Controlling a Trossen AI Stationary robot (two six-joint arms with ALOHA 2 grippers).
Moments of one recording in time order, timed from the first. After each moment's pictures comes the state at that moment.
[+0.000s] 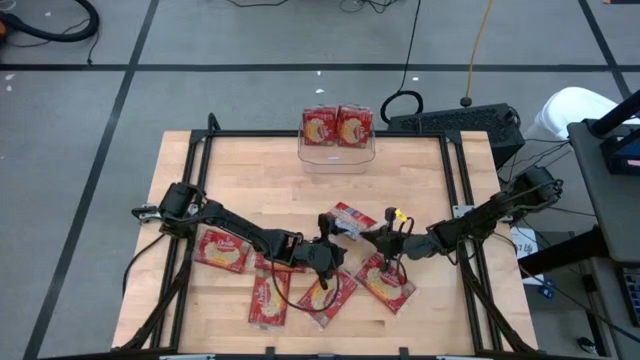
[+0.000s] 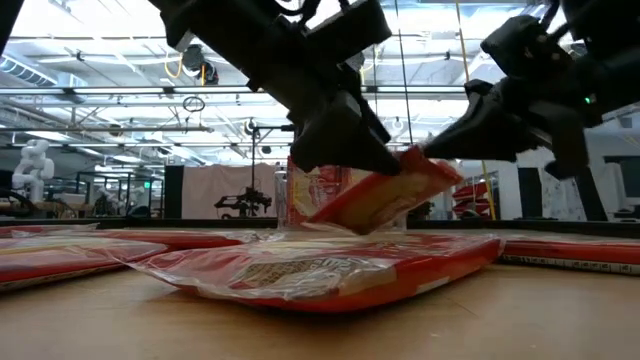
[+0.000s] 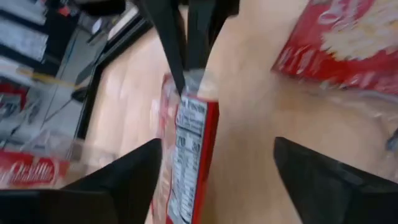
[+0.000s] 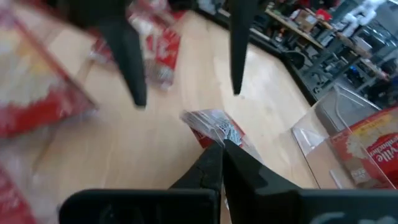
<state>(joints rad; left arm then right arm) -0.29 1.99 1.22 0.14 -0.59 0.38 0.40 1.44 0.31 0.70 0.63 -0.23</state>
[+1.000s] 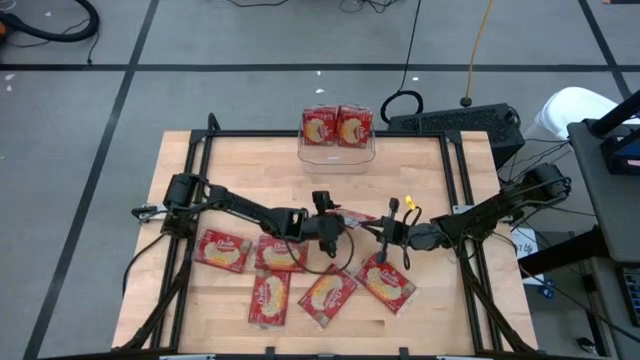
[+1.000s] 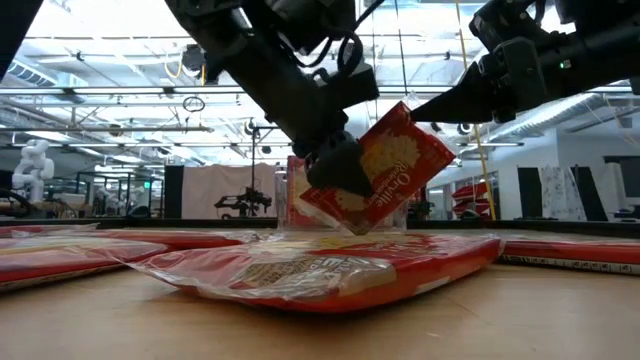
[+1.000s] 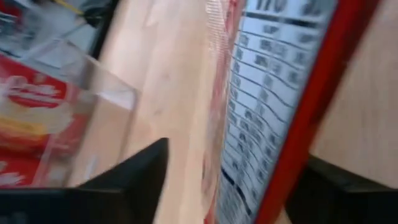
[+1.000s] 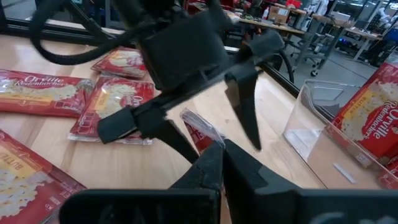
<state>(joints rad) -0.13 1.99 1.22 0.02 -0.56 0.22 0.33 1.34 0.32 0.73 0.62 -0.01</state>
